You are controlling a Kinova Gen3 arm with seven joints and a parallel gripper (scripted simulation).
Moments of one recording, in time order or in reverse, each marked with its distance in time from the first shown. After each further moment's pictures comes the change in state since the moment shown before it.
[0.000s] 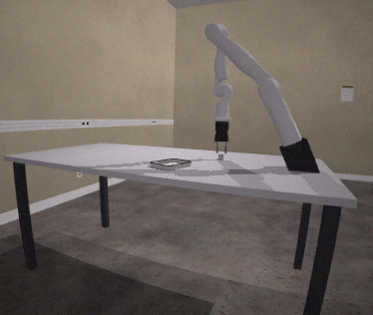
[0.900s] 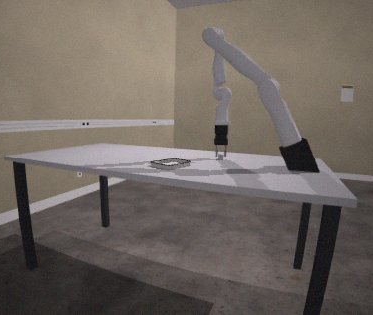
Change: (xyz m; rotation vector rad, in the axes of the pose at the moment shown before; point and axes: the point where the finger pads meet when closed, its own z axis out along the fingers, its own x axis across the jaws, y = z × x) arm 0.000 0.000 0.017 0.002 -0.003 0.000
